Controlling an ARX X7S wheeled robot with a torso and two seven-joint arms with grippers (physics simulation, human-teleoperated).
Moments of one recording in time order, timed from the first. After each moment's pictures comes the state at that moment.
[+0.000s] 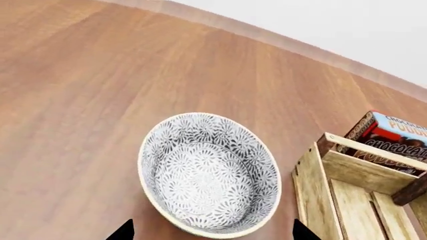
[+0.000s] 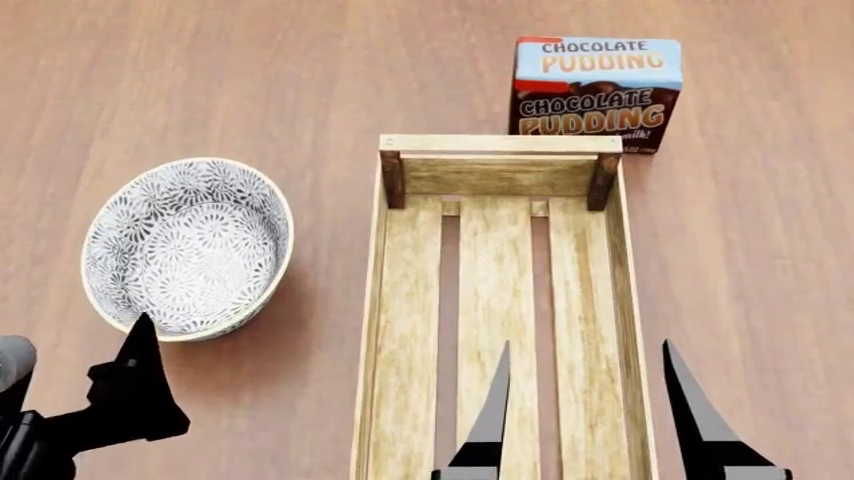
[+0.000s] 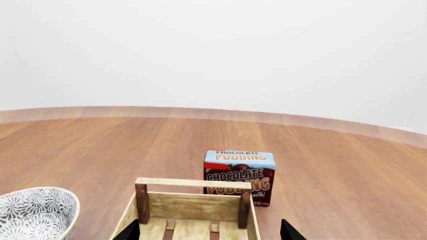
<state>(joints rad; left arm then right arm) -0.22 -0.20 -0.01 0.57 -0.68 -0.70 -0.46 0.01 0.32 -0.23 -0.77 0.19 0.39 0.38</state>
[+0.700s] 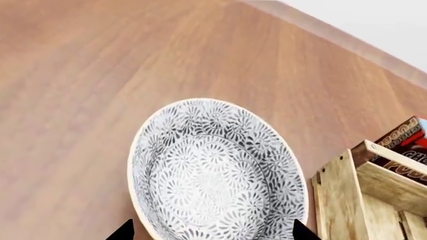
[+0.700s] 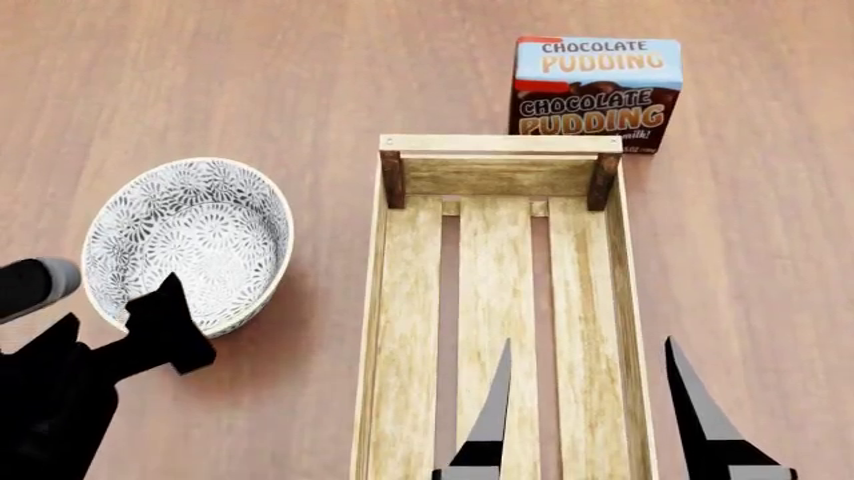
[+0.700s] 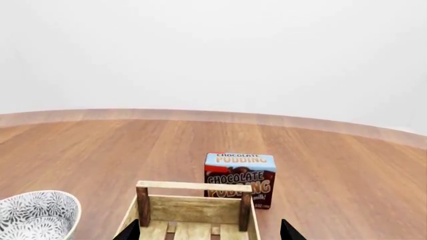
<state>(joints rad) -0.44 -0.15 0.00 0.22 -0.70 -0.67 -0.45 0.02 0.34 -0.23 -0.79 0.22 0.40 0.39</state>
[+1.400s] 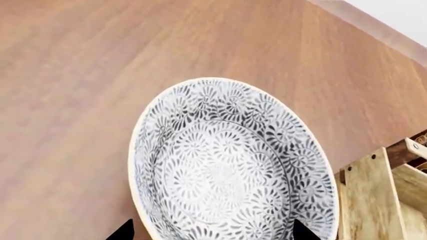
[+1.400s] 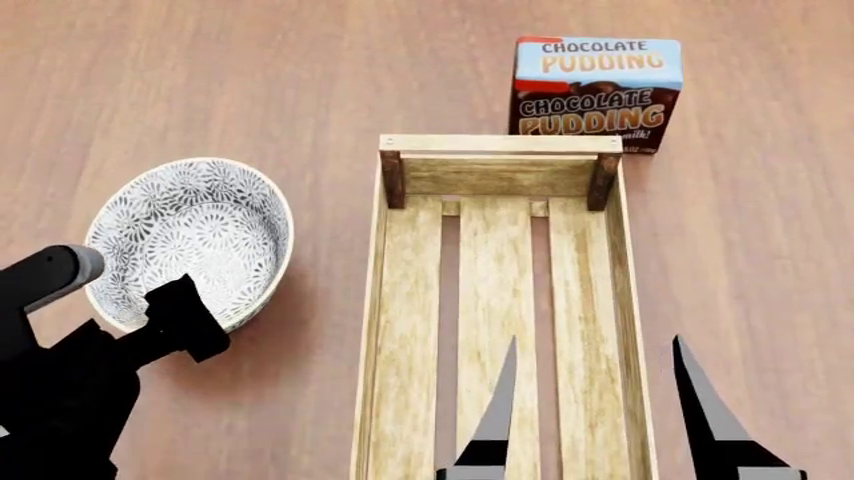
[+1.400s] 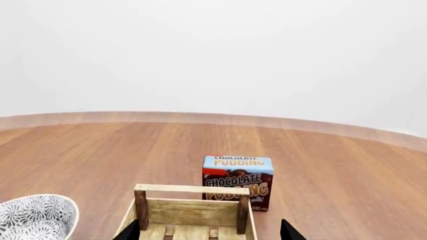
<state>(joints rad) -0.52 -0.12 0.02 0.01 -0.70 -0.60 -0.46 0.02 0.36 -0.23 -0.80 0.23 0.40 0.41</state>
